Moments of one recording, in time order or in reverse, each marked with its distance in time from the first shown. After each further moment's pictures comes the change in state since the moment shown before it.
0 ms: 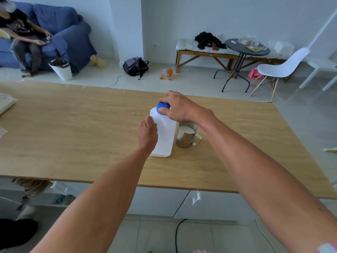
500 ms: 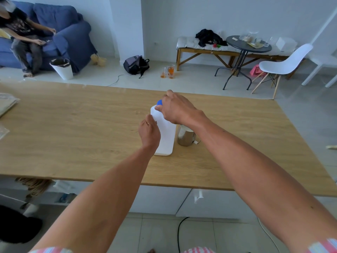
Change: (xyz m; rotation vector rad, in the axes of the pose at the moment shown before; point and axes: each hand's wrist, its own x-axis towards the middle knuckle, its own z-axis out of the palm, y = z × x) left_hand -0.001 -0.003 0.007 0.035 0.121 -0.027; right_hand 0.001 -0.019 0.012 -0.254 0.067 0.104
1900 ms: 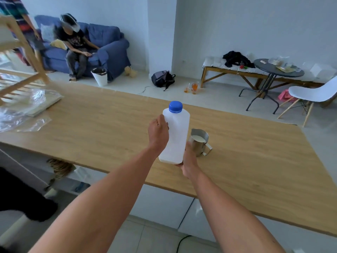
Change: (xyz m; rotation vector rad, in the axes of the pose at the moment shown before) left_hand -0.039 0.050 -0.022 -0.084 -0.025 0.056; right_hand -0.072 0.008 0.157 1.661 -0.069 0.703
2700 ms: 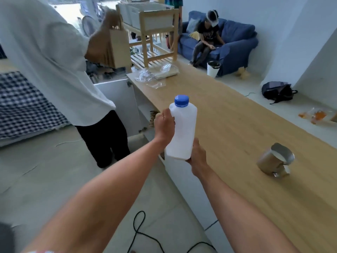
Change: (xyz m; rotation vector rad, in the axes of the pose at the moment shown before) left_hand -0.140 0.005 -0.158 -0.070 0.707 -0.053; right_hand -0.101 0.073 0.092 -0.321 -0.539 0.052
